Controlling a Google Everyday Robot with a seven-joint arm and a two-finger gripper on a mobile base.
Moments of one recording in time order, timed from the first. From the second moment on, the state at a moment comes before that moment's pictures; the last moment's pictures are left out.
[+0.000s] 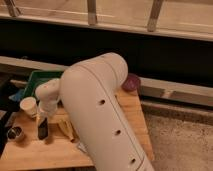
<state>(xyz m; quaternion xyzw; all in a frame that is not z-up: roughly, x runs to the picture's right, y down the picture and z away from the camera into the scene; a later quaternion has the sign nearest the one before) -0.322 0.170 0.816 -0.41 0.07 0.56 0.71</state>
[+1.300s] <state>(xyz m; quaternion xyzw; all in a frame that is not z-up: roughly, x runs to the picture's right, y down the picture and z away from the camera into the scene) -0.338 0.161 0.809 -0.40 0.07 0.54 0.74</state>
